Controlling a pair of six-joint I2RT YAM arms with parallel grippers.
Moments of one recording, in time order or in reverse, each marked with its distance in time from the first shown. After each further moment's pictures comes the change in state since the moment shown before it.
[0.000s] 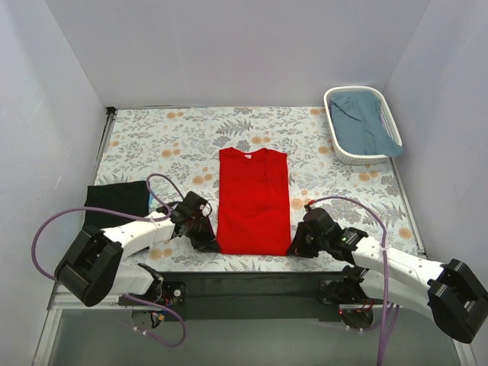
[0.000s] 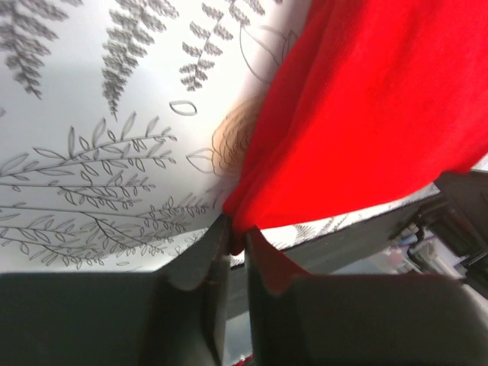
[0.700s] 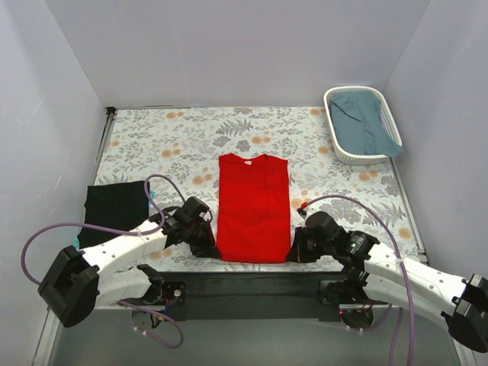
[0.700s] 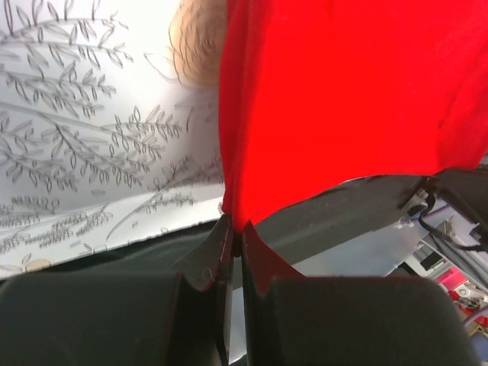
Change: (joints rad) left arm -0.107 -0.160 0.016 -0.128 -0.040 -0.040; right arm 0.093 -0.160 0.042 -0.128 -0.051 -0.146
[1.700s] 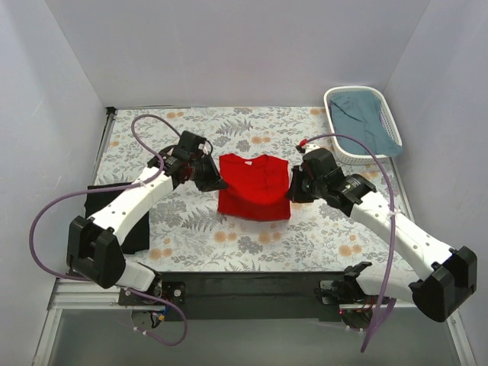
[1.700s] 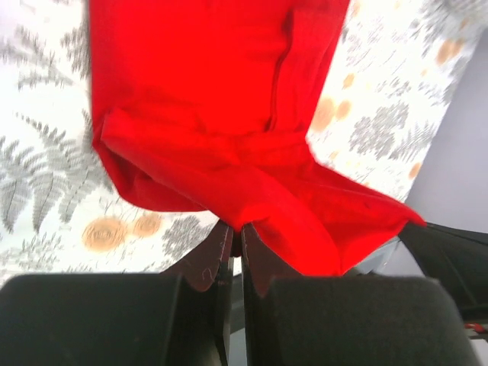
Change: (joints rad) left arm 0.206 0.280 0.629 -0.133 -0.081 0.161; right arm -0.218 0.363 0.640 -0.206 0.162 -0.282
